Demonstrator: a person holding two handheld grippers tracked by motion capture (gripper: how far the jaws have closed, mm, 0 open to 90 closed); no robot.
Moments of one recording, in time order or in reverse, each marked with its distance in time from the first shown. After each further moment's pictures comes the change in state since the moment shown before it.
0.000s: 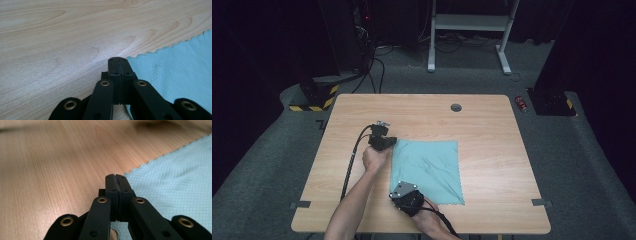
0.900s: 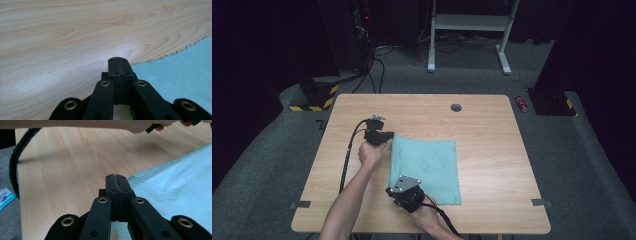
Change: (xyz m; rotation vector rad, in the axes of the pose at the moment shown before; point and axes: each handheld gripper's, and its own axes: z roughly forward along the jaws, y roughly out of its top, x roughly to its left) left arm 0.009 0.016 -0.020 -0.027 -0.023 -0.010; right arm -0.004 0.021 -0.018 -0.098 0.030 0.036
